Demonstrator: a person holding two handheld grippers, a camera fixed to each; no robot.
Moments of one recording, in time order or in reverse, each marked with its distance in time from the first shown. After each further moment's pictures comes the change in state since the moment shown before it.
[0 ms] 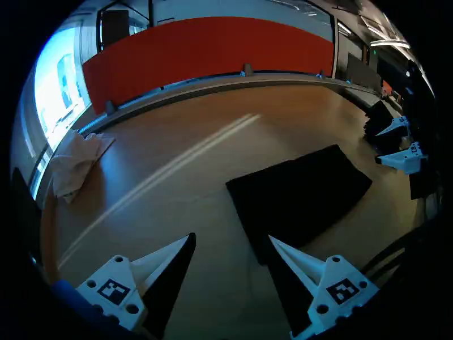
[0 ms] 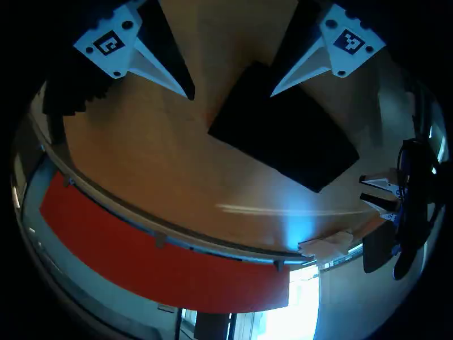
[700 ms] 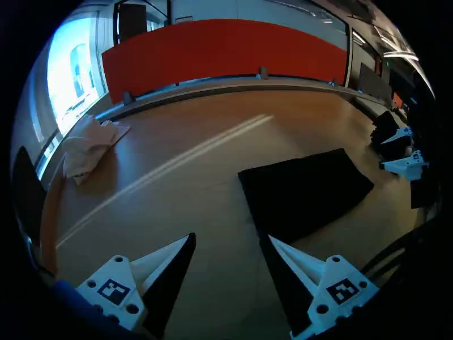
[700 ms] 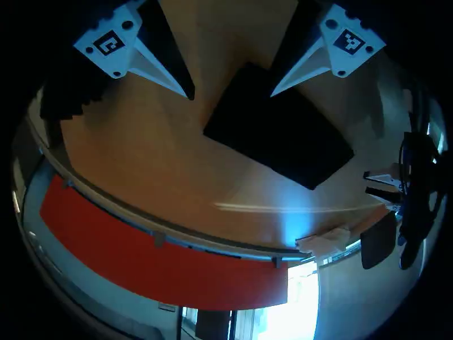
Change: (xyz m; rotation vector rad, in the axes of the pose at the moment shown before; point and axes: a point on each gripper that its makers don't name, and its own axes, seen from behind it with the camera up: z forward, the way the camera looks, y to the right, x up) left arm -0.021 -0.012 -0.025 0.058 0.009 -0.081; right arm -0.001 -0.007 -0.001 0.025 0.015 0.008
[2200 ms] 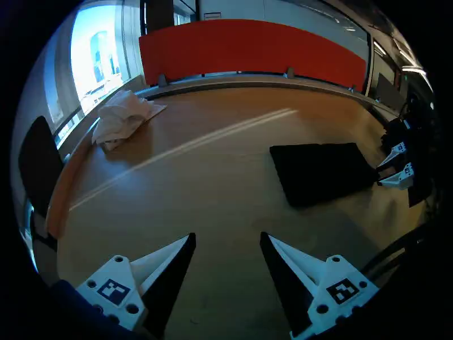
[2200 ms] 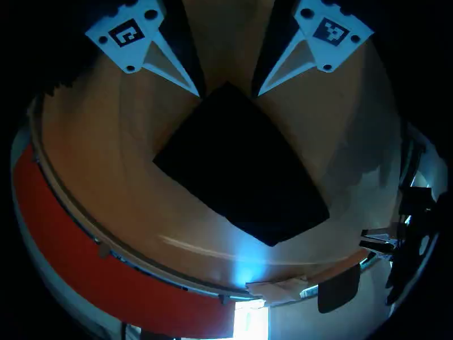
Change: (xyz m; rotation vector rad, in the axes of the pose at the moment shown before) left arm -0.061 -0.042 -0.056 0.103 -0.022 -0.101; right arm -0.061 -0.016 0.025 0.207 -0.182 -0.220
